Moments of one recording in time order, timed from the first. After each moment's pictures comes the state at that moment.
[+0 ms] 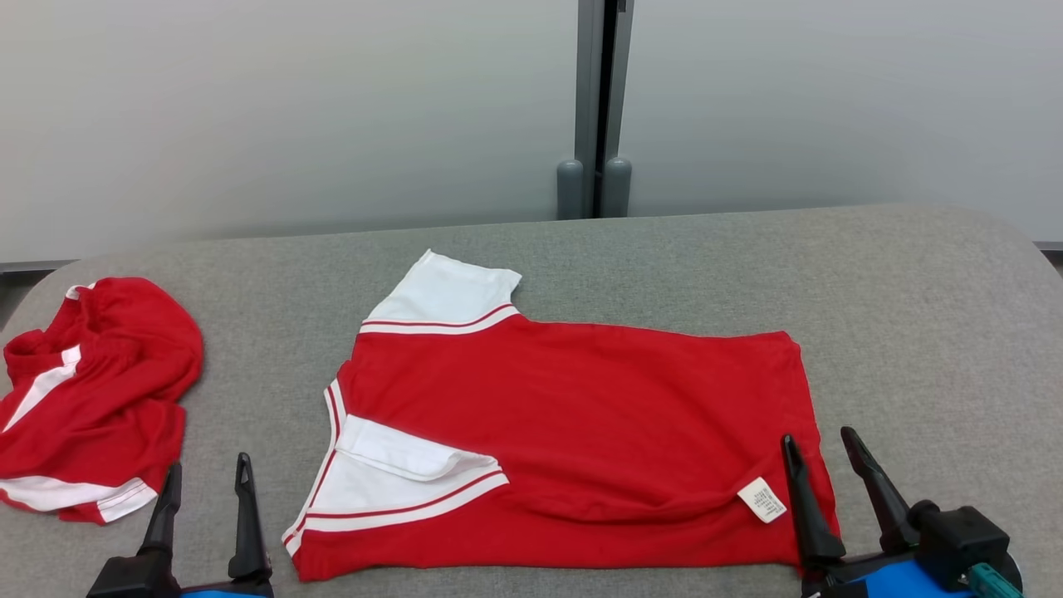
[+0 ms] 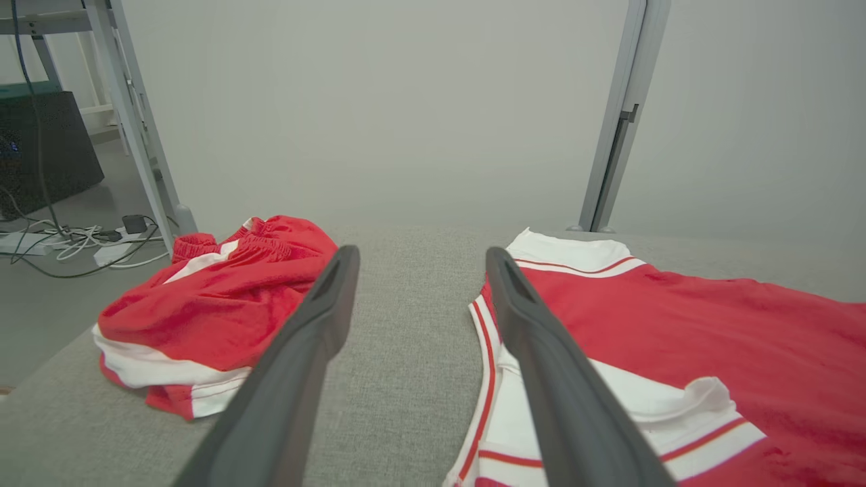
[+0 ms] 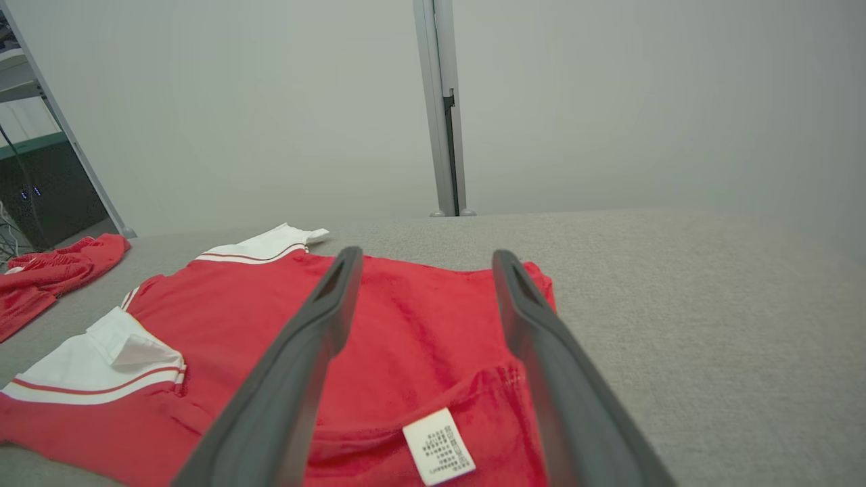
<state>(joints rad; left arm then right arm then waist) 0.08 0.09 0.08 0.21 -0.13 -0.07 -0.26 0.05 -0.06 0.04 0.15 0.17 0.13 -0.24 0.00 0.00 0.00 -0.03</state>
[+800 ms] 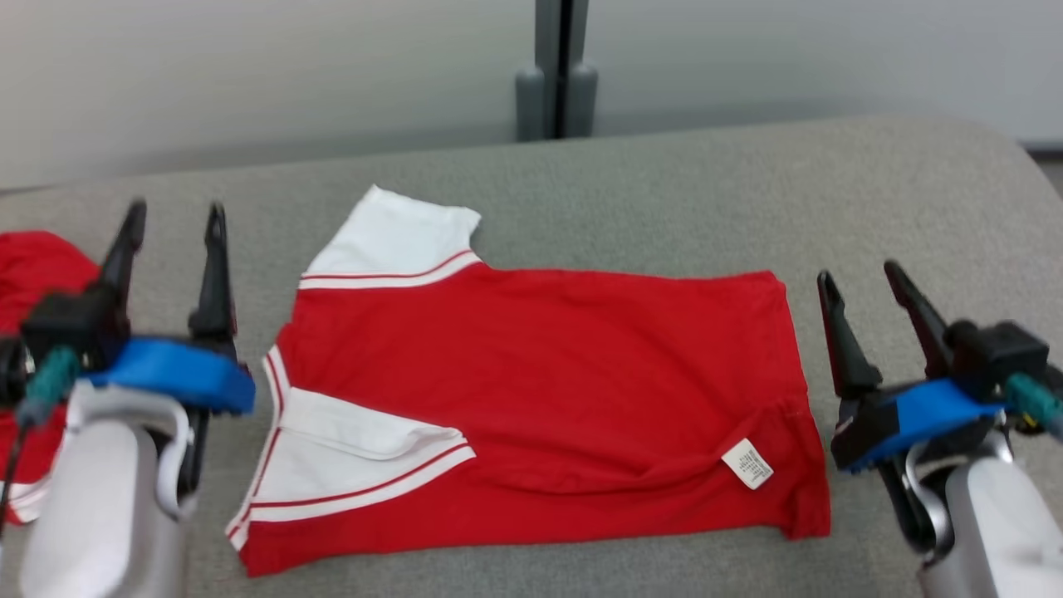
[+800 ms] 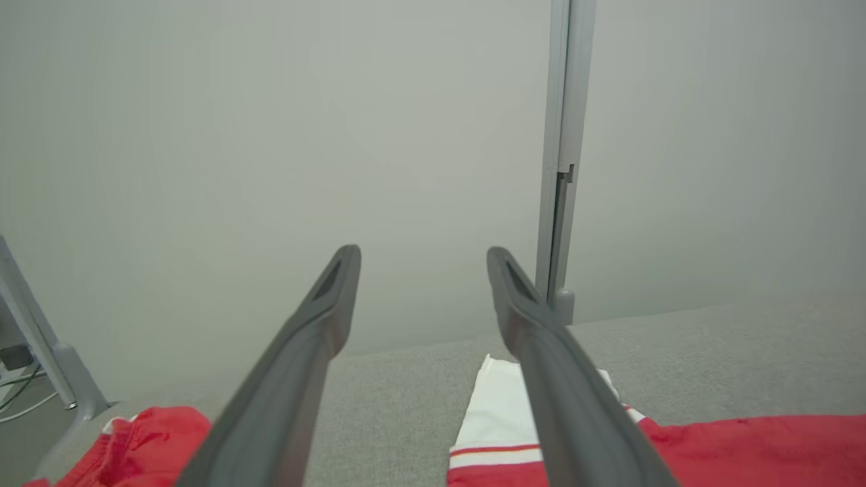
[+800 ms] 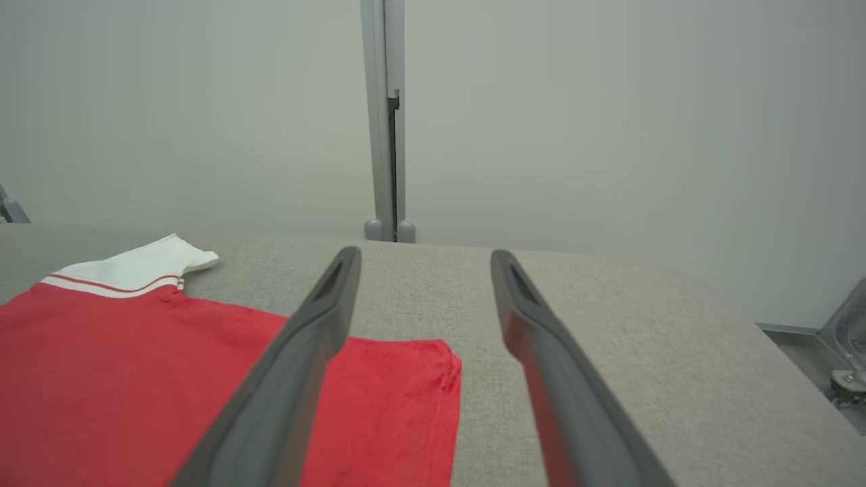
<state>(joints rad) -0.37 0.23 -0.02 0.30 -0.19 -0.12 -0.15 -0.27 -0.14 -0.01 0.21 0.13 0.13 -0.09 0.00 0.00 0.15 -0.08</state>
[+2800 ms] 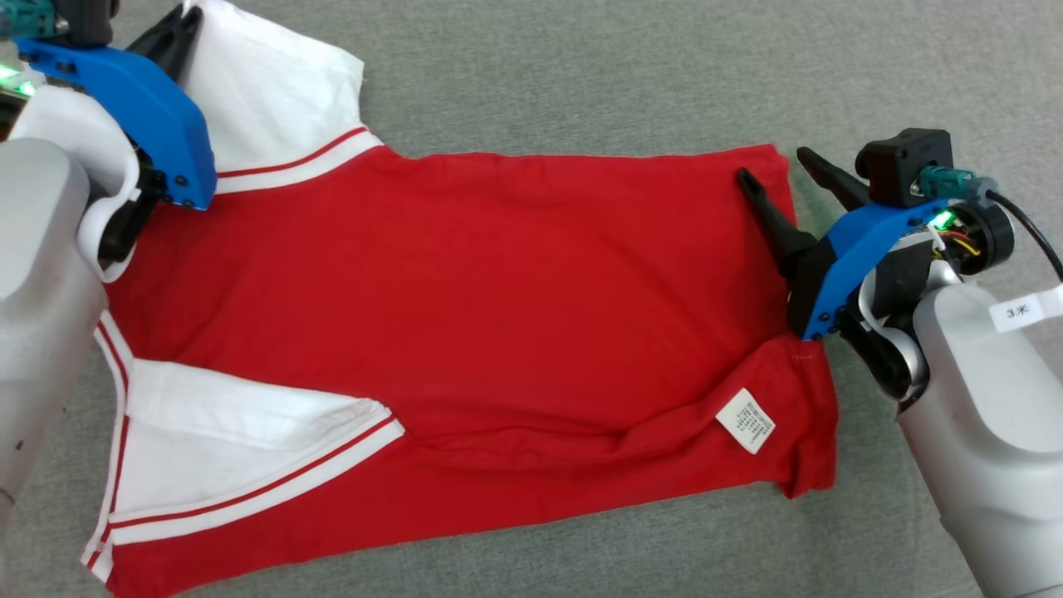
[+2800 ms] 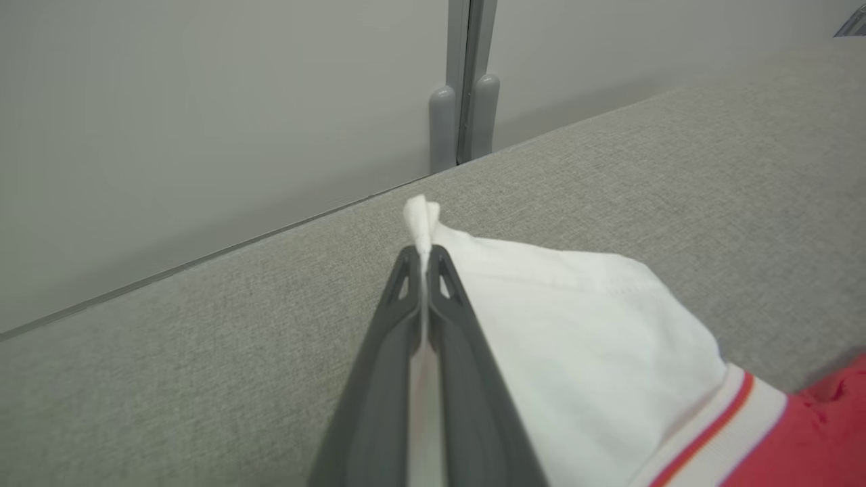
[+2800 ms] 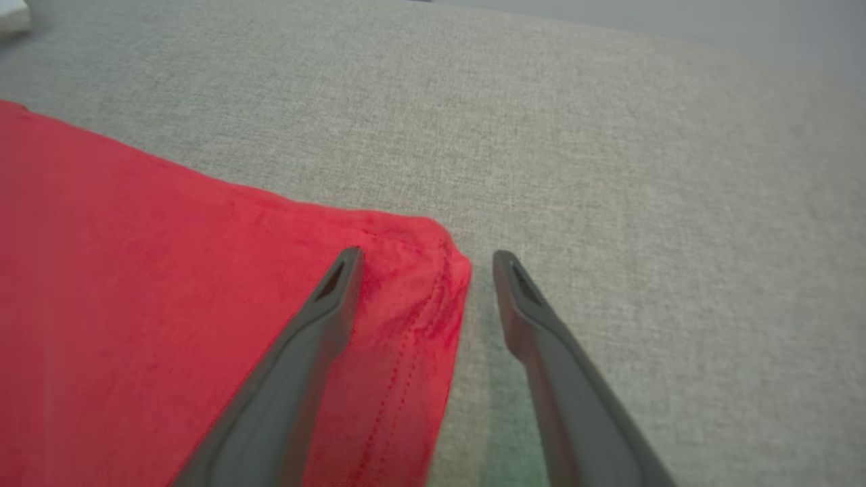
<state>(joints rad) -1.16 0.50 -0.89 0.85 -0.82 -0.13 0.05 -0.71 -0.25 0.29 0.49 0.34 0.13 0.16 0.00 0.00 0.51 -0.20</state>
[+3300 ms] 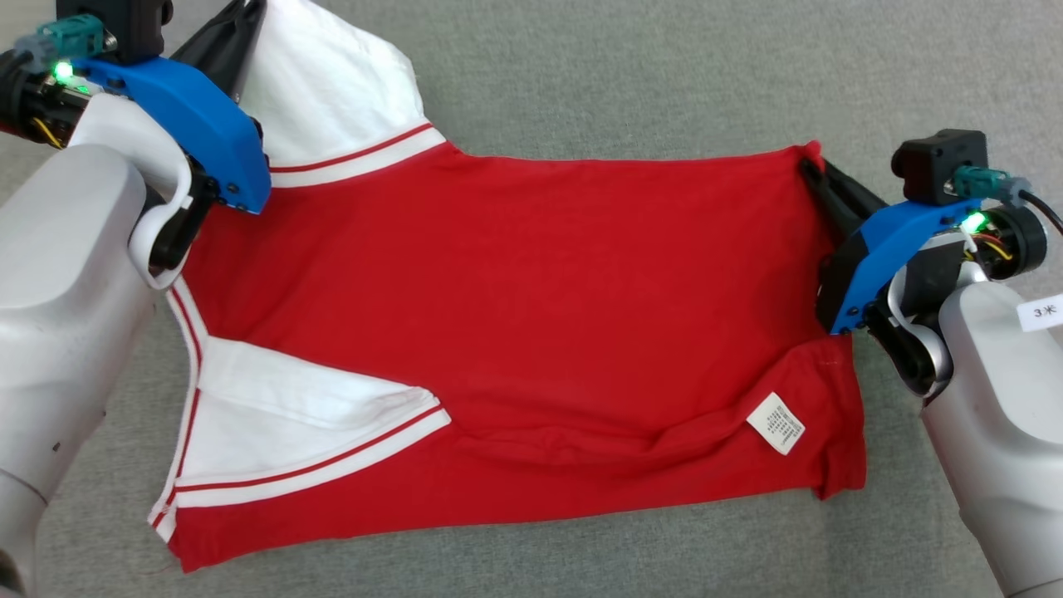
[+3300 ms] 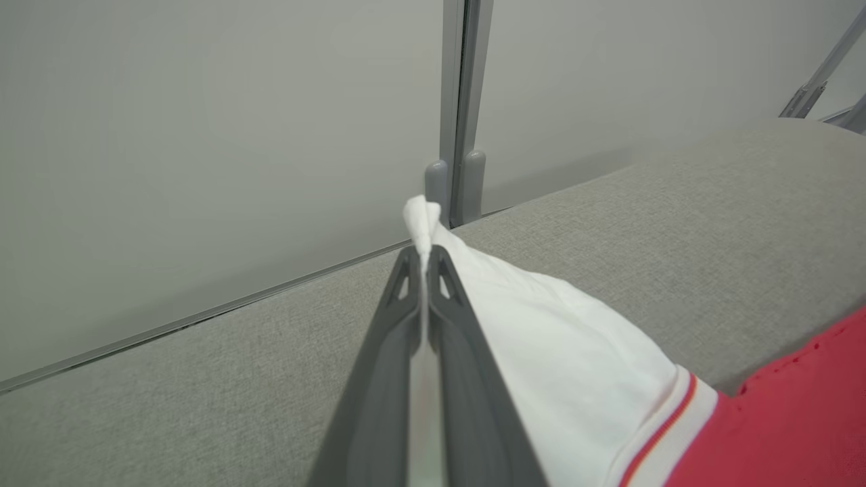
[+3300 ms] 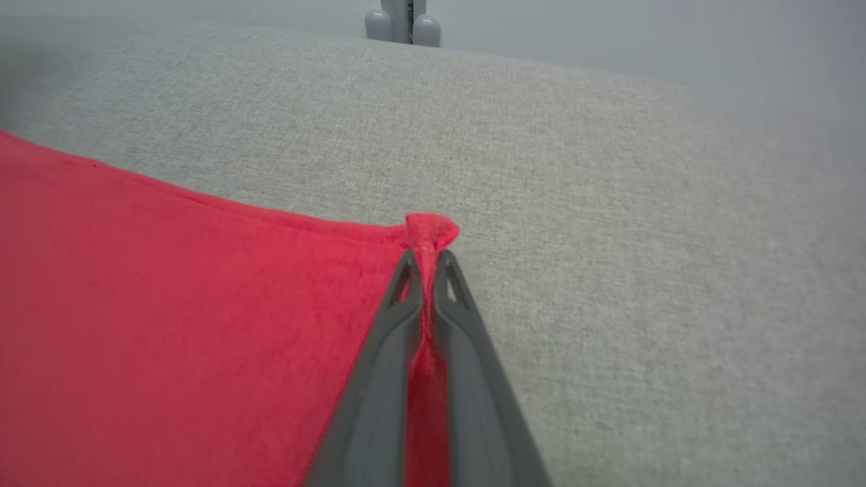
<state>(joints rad) -1.17 0.47 -0.99 0.83 -0.91 -0.13 -0.08 -0.73 -0.28 0.26 0.58 0.35 0.13 0.15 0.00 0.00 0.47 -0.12</state>
